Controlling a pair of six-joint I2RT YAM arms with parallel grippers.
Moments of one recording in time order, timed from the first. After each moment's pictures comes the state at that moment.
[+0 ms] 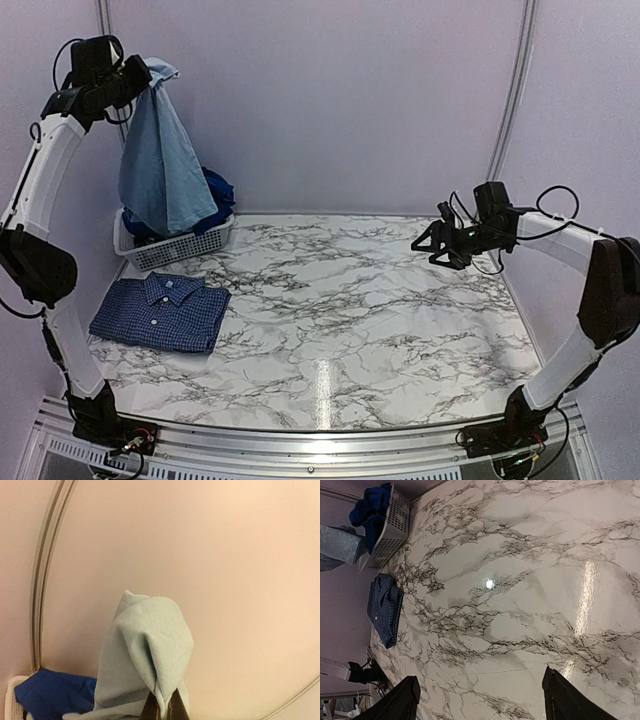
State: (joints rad) left arm -0.09 1.88 2.44 -0.63 -0.07 -0.52; right arm 0.13 1.57 1.18 -0.52 -0.67 0.31
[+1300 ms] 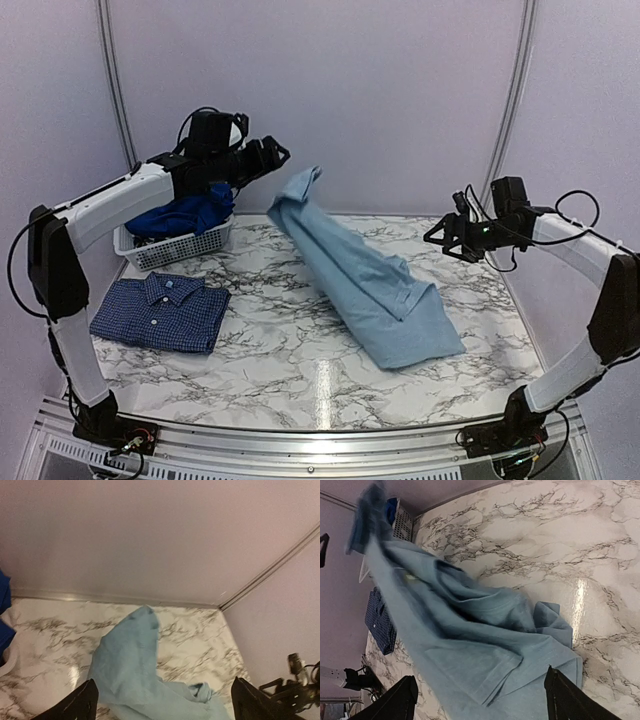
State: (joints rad) left arm -0.56 1.86 1.81 -0.22 0.08 -0.63; right arm 0.08 1.46 1.16 -0.52 -0.65 0.28
